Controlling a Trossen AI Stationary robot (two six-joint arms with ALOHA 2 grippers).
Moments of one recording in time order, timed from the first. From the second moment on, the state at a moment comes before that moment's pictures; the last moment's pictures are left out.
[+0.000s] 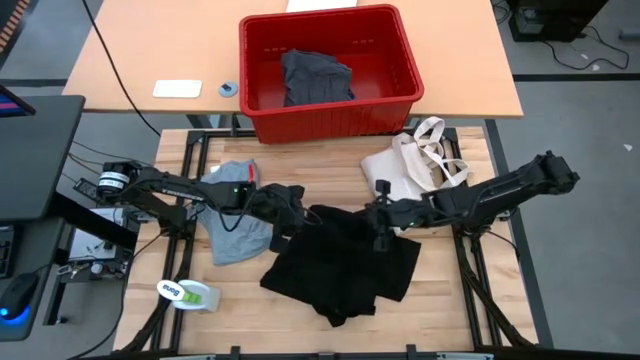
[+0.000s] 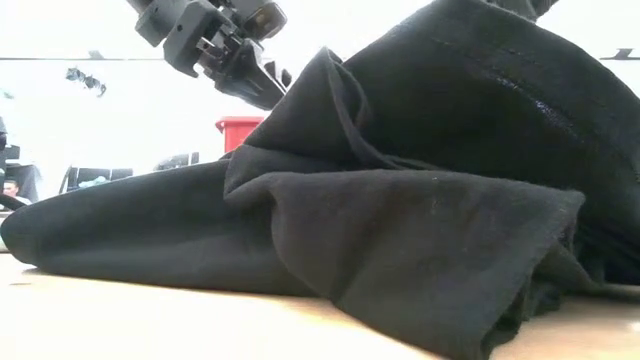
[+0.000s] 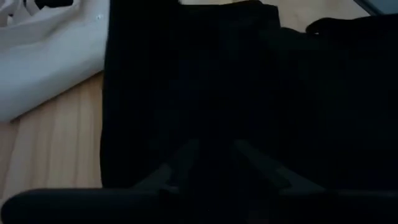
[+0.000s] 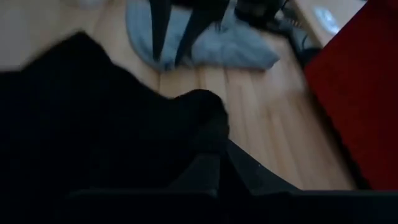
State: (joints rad) left arm -0.02 1.43 0.89 -0.11 0.10 0.24; right arm 0.22 1.22 0.82 -0.21 0.40 -0.08
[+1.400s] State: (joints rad) left arm -0.03 1.76 0.89 0.23 -0.20 0.72; right arm 0.22 1.37 0.82 -0.10 0.42 -0.07
